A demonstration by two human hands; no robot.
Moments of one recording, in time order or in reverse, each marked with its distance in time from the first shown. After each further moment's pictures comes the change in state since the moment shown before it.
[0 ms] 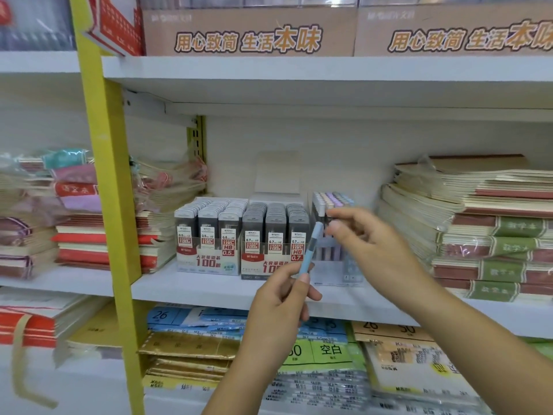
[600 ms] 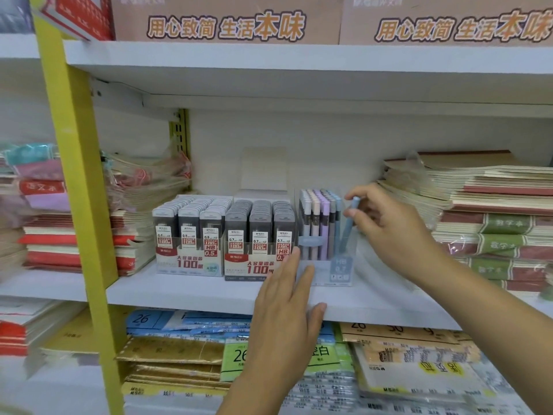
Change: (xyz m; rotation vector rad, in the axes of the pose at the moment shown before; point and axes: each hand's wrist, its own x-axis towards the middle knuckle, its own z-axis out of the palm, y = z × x) left_hand 0.014 -0.047 0.024 1.040 0.002 0.437; right_hand 0.025 0.031 -0.043 -0.361 0.061 -0.090
